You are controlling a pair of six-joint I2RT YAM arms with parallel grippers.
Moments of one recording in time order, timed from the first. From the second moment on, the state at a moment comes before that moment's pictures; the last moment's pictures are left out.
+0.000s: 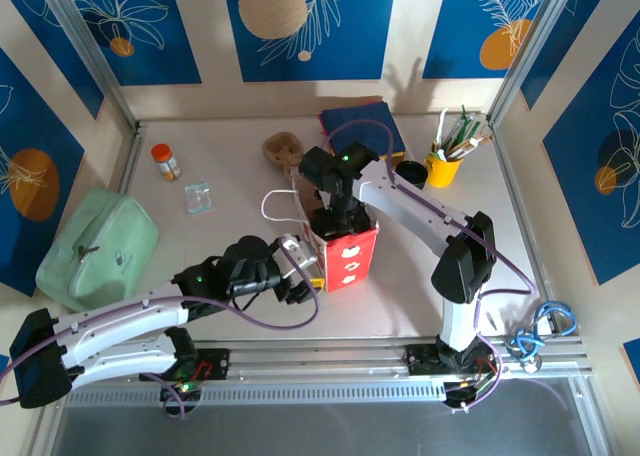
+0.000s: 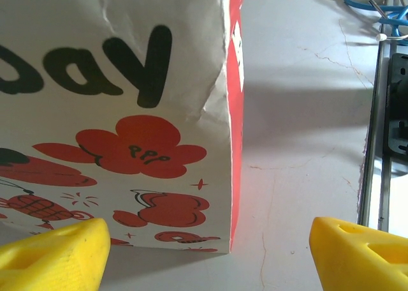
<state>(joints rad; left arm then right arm) -1.03 0.97 0.63 -0.13 0.07 0.10 0.81 1.85 1.83 -1.55 -0.08 0.46</state>
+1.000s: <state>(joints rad) -1.03 0.96 0.62 -0.13 0.07 0.10 0.81 1.85 1.82 -1.55 -0.08 0.46</state>
